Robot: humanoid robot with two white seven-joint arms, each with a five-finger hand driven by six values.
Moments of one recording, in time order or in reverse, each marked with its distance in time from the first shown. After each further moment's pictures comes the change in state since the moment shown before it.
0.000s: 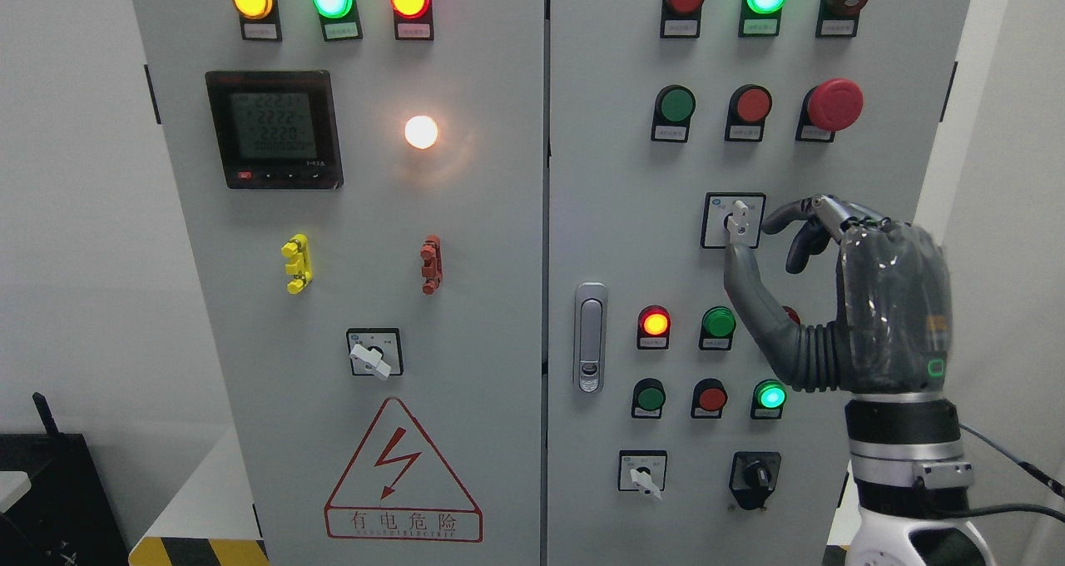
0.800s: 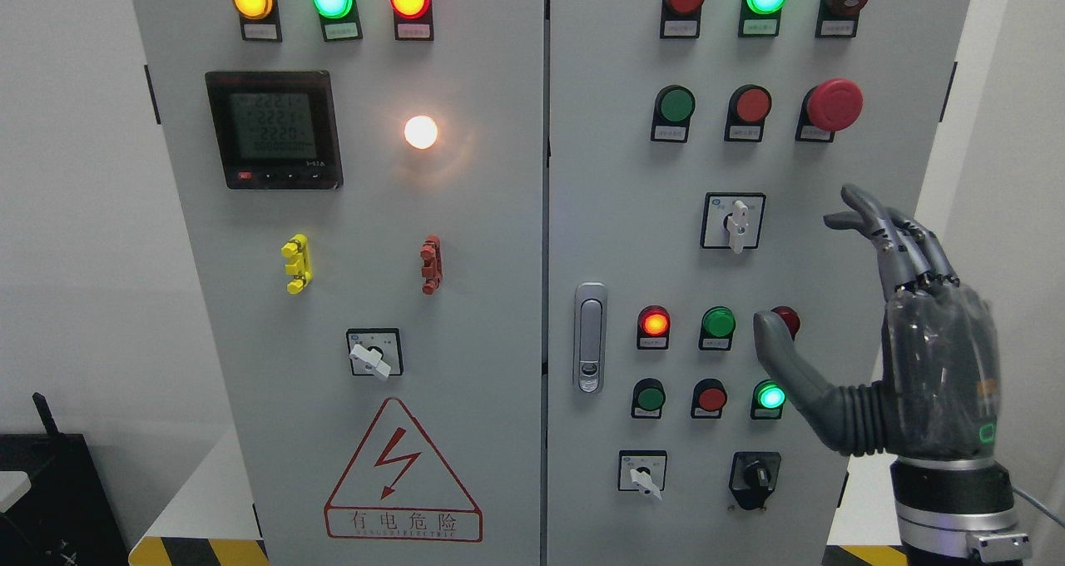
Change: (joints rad) left arm 0.000 0.000 0.000 0.000 0.000 0.000 -0.002; right arm 0.097 0.001 -0.087 -0.041 -0.032 -0.095 -0.003
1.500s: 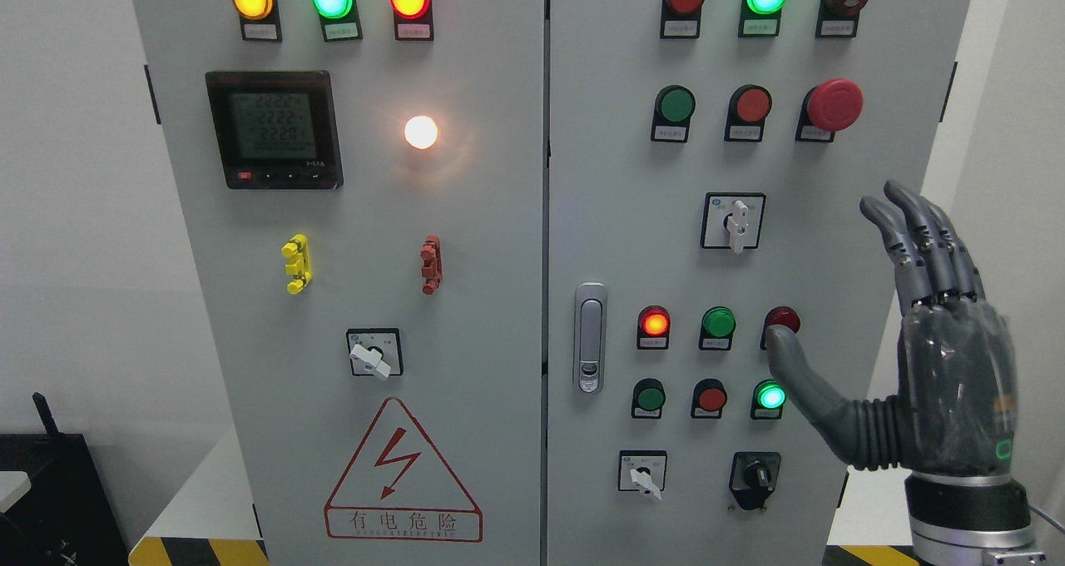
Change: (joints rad) left arm 0.000 0.000 0.000 0.000 0.000 0.000 0.000; right arm 0.017 0.002 -0.014 -0.009 -0.002 -0.007 -0.001
